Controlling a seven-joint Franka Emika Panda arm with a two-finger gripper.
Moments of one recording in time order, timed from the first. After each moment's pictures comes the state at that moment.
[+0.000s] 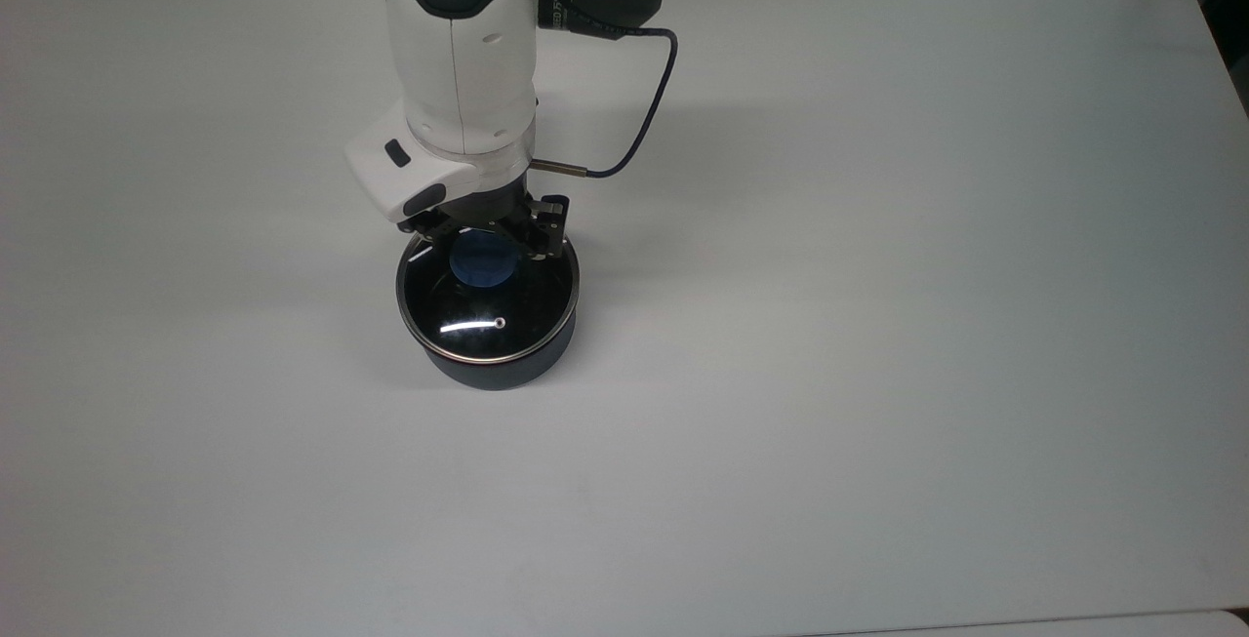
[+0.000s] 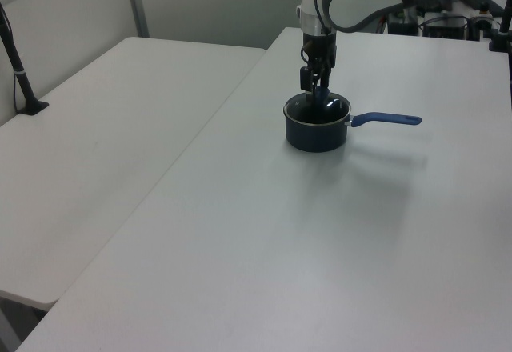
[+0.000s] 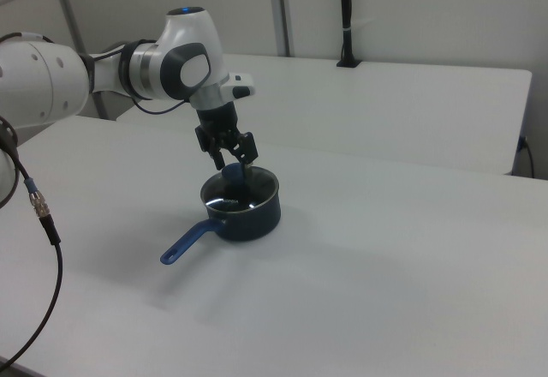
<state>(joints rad) 0.17 0.47 -0.18 -1.44 -0.01 1.96 0.13</state>
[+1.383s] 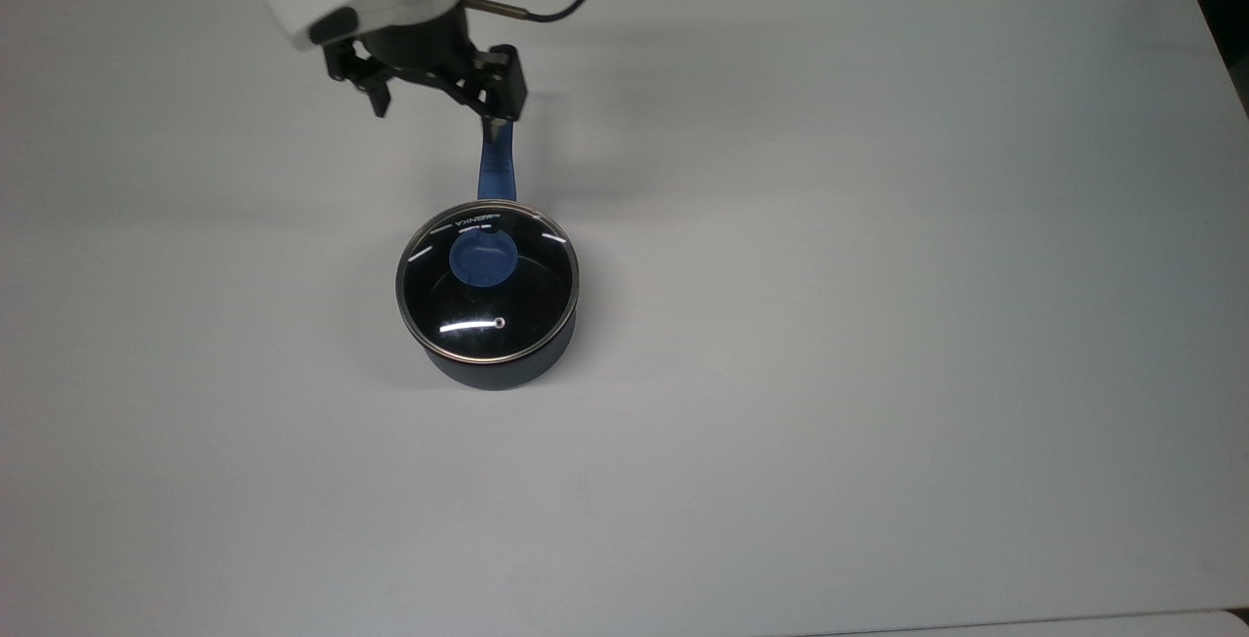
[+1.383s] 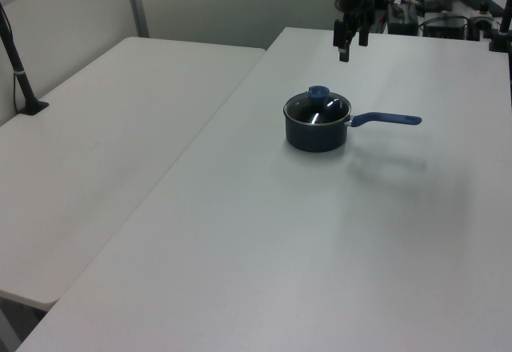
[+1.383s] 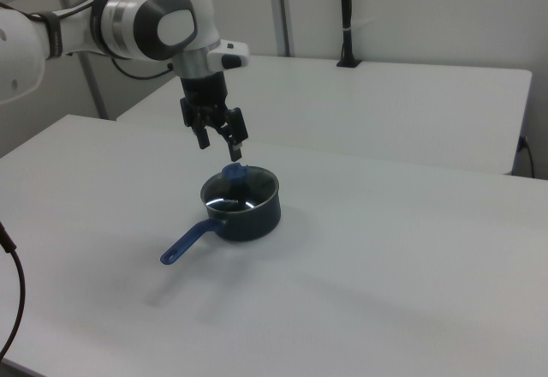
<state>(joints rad) 0.12 0.23 -0.19 -1.53 -0.01 1.76 0.15</state>
